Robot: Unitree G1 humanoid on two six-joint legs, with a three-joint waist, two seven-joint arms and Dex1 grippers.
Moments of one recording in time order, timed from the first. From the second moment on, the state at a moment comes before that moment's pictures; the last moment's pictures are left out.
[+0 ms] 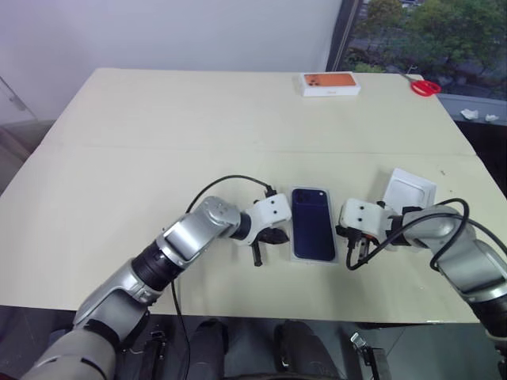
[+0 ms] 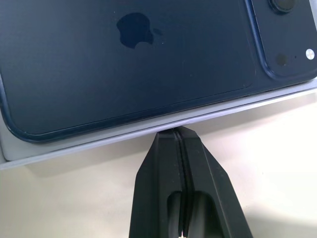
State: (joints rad) left arm -0.70 0.40 -0.62 -0.08 -0.22 0.77 -0.87; right arm -0.28 -0.95 0.19 -0.31 0.01 0.56 1.01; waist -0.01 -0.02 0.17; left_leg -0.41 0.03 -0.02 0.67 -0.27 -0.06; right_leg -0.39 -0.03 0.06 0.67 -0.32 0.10
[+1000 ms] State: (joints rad) left arm -0.40 0.61 -0.33 -0.32 -0.33 0.56 -1.06; right arm -0.65 -0.92 0.00 -0.07 0.15 1.42 0.71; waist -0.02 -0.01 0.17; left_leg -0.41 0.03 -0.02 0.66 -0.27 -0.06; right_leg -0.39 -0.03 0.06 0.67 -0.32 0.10
